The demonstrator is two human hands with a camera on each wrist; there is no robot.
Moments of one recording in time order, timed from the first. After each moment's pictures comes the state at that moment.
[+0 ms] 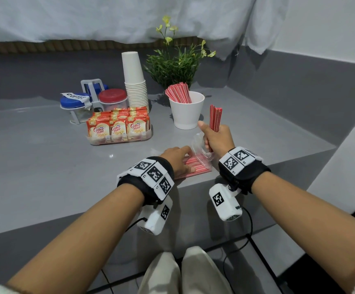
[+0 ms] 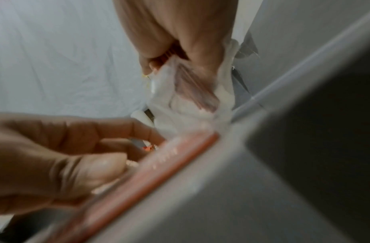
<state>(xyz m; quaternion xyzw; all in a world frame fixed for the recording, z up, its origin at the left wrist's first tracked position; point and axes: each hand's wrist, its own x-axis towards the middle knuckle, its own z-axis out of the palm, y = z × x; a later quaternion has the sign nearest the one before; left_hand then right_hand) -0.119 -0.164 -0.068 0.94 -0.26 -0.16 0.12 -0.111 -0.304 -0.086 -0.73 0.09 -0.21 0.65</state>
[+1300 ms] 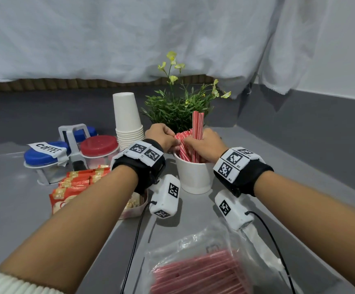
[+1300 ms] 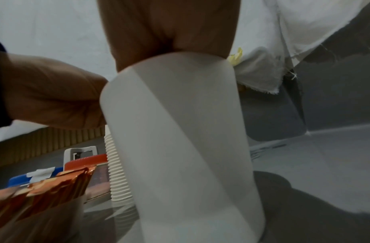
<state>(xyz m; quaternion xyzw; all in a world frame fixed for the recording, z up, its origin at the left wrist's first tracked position) 0.114 -0.190 -0.016 0.80 -0.08 -0.01 0.59 0.069 -0.316 -0.024 -0.90 0.00 -0.17 0.40</state>
